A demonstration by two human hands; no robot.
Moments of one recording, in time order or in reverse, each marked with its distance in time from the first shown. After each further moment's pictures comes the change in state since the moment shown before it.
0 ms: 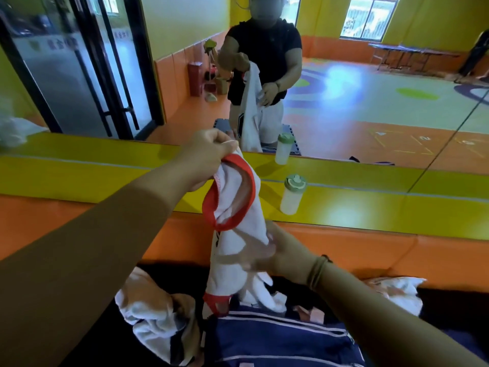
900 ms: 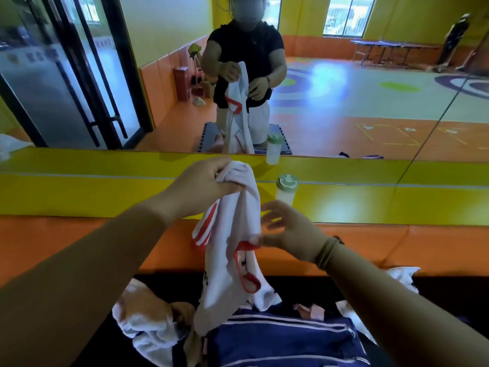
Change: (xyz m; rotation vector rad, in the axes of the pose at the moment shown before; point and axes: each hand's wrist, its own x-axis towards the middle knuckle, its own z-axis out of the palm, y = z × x) left_hand -0.014 -0.025 0.003 0.365 -0.252 0.356; right_hand 0.004 -0.019 -0.031 0.035 0.196 0.097
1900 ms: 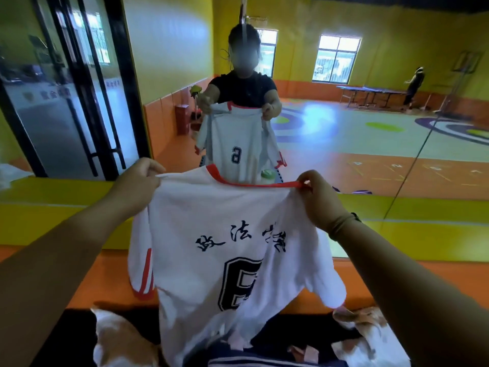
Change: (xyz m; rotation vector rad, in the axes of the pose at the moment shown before) left_hand 0.002 -0.026 -0.083 0.023 0.438 -0.386; right_hand 0.032 -0.048 -0.092 -0.286 0.540 -0.228
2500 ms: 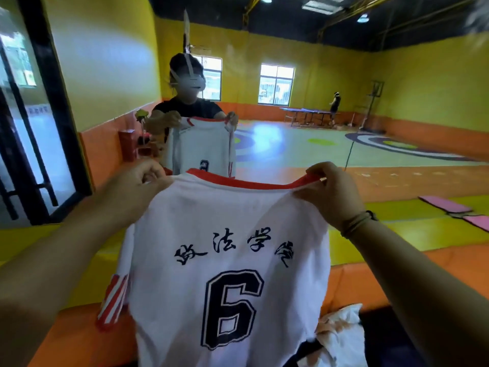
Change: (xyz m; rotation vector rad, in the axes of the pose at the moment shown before) left_hand -0.004 0.101 0.040 0.016 -0.053 0.444; right_hand -0.003 0.005 -0.126 -0.219 0.311 -0.073
